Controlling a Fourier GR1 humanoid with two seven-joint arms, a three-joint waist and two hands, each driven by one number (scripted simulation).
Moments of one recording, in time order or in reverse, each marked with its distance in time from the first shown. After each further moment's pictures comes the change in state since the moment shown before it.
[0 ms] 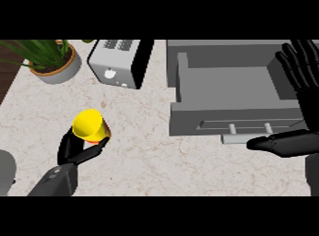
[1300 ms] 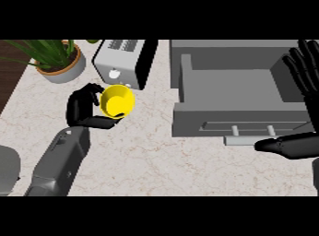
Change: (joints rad) left arm -0.150 -0.055 -0.030 -0.272 0.007 0.084 -0.016; right arm 0.035 -0.021 -0.031 0.004 -0.012 0.019 -0.008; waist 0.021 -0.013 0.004
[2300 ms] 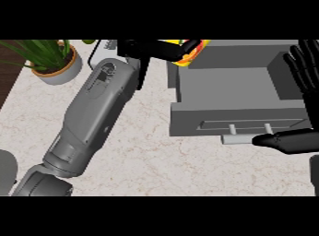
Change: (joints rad) left arm -0.469 -0.103 -0.281 -0.259 0.091 0.311 0.617; right arm -0.014 0.009 -0.004 0.029 0.026 -0.017 -0.030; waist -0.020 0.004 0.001
